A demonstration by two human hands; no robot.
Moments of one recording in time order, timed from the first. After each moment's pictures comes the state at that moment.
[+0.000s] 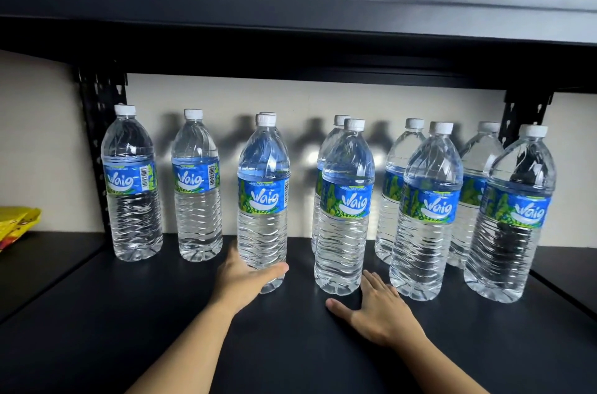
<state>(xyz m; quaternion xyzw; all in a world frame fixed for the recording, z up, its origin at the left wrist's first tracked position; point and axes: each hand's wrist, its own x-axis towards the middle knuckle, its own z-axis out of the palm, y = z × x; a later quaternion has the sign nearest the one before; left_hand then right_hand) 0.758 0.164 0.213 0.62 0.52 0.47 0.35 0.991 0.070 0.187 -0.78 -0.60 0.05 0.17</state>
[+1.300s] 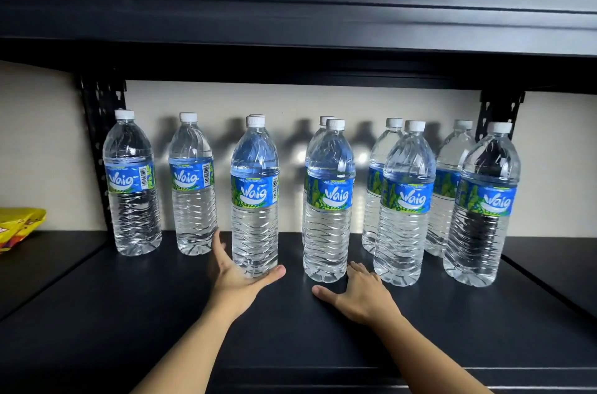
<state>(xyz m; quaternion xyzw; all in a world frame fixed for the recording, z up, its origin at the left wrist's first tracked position) 0.757 0.120 0.211 0.62 0.50 0.48 0.37 0.985 0.061 0.195 -0.77 -0.59 0.07 0.21</state>
